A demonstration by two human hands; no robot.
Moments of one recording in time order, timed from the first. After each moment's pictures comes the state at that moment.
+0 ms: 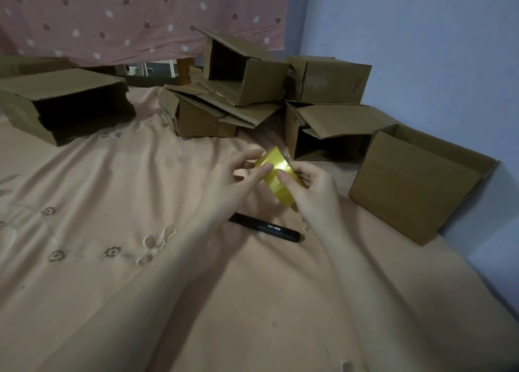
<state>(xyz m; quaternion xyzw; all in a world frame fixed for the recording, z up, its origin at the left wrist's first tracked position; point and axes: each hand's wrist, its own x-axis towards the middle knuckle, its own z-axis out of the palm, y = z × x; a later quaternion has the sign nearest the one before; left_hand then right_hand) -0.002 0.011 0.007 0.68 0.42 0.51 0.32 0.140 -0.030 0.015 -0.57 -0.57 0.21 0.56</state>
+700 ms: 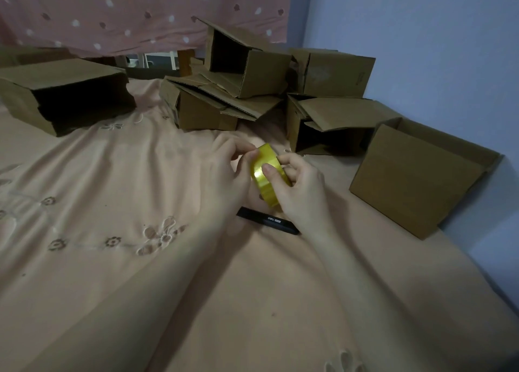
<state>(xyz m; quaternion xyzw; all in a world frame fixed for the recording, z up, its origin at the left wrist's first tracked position) 0.000 0.005 0.003 0.68 0.38 0.61 0.10 0.121 -0.034 0.011 -0.53 -0.59 0.23 0.56</state>
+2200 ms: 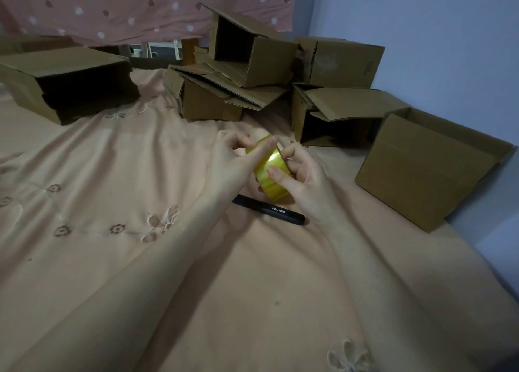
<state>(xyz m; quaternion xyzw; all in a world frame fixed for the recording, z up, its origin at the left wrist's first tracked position) 0.001 0.015 0.005 0.59 0.46 0.57 0.34 0.135 -0.041 0.009 -0.42 -0.62 0.40 0.54</state>
